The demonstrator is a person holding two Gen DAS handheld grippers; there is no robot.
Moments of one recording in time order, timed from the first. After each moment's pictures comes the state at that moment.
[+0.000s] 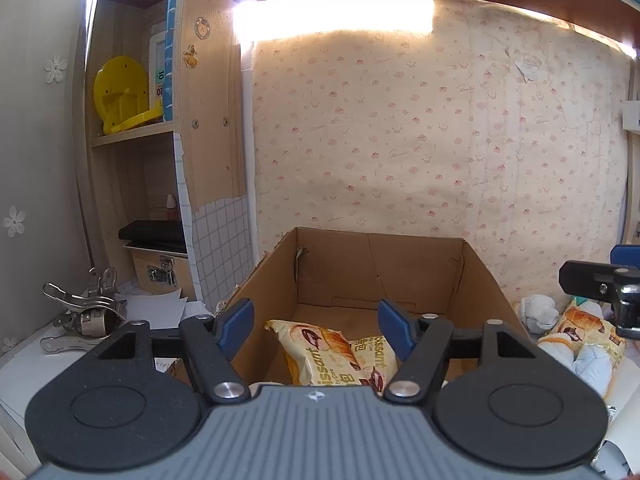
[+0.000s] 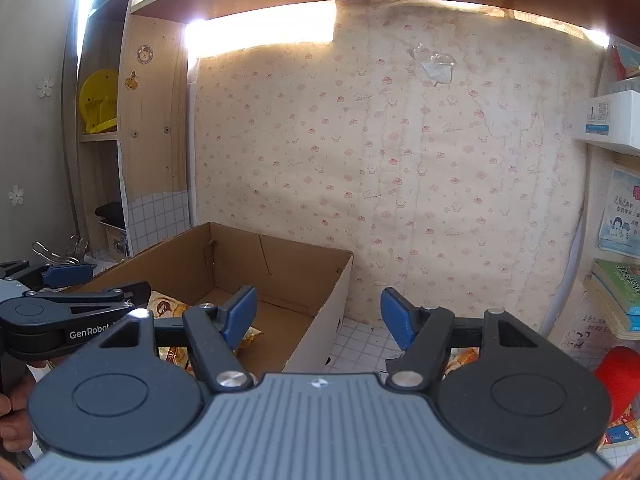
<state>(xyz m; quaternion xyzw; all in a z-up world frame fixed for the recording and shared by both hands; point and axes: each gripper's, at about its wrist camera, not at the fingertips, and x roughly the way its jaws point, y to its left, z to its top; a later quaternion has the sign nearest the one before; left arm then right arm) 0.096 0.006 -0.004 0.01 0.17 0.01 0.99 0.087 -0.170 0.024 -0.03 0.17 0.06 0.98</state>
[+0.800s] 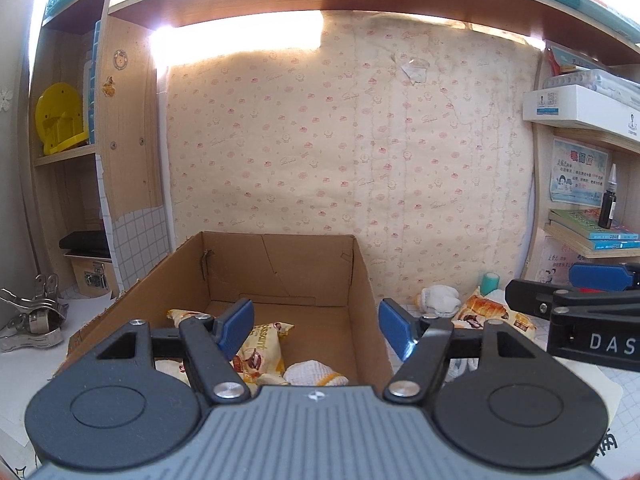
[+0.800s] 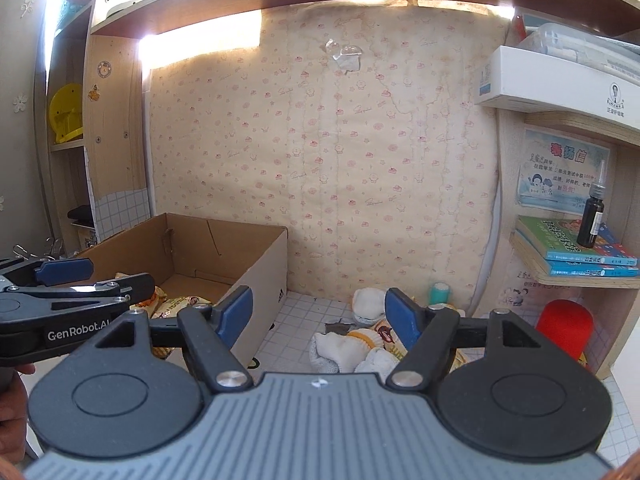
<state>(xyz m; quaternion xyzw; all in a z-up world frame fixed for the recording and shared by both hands) 0.050 -0.067 -0.001 0.02 0.16 -0.08 0.98 0.031 -0.226 0.012 0.00 0.17 0.00 0.99</state>
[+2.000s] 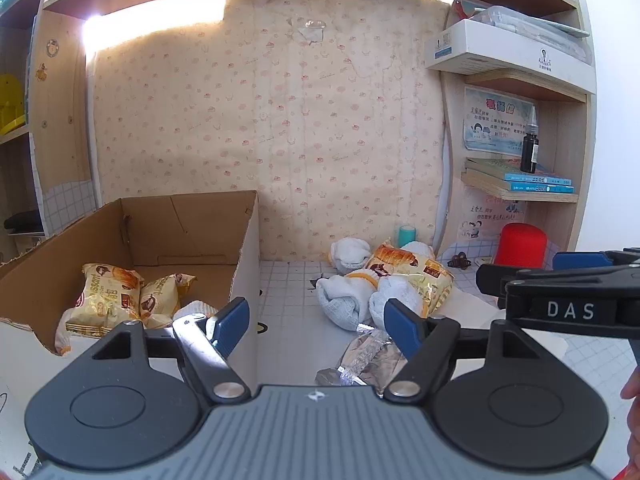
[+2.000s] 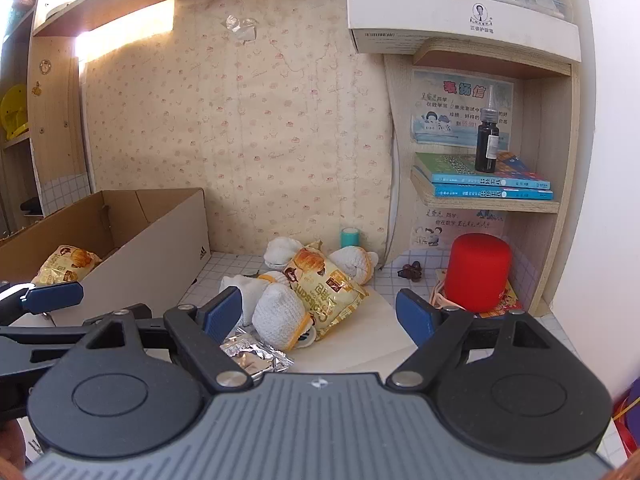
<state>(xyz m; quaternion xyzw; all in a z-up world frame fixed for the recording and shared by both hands) 0.010 -0.133 -0.041 0.03 0.18 -0.14 0.97 -0.013 -0.294 -0.025 0.02 0.20 -0.07 0.98</state>
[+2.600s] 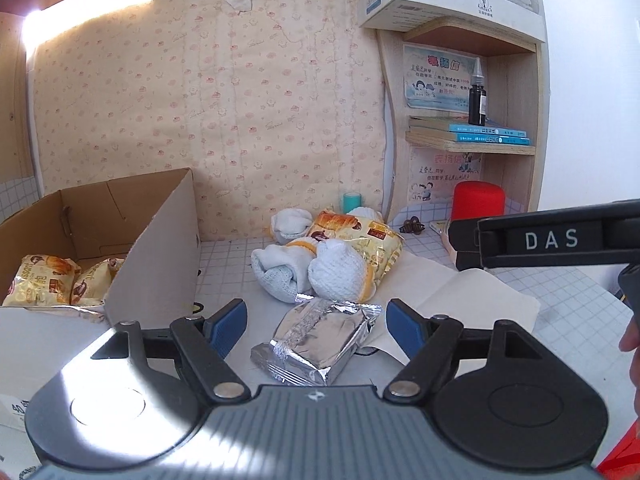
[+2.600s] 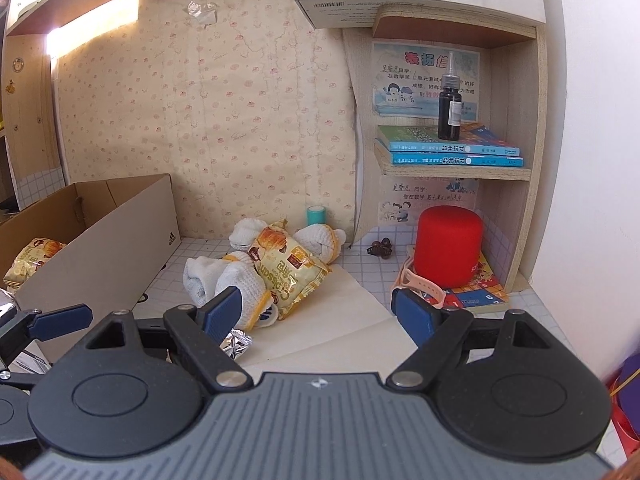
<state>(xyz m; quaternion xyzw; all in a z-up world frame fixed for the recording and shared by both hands) 0.018 -0.167 -0.075 0.07 0.19 -0.22 0.95 -0.016 -0.323 -0.043 0.04 0.21 -0.10 0.97</state>
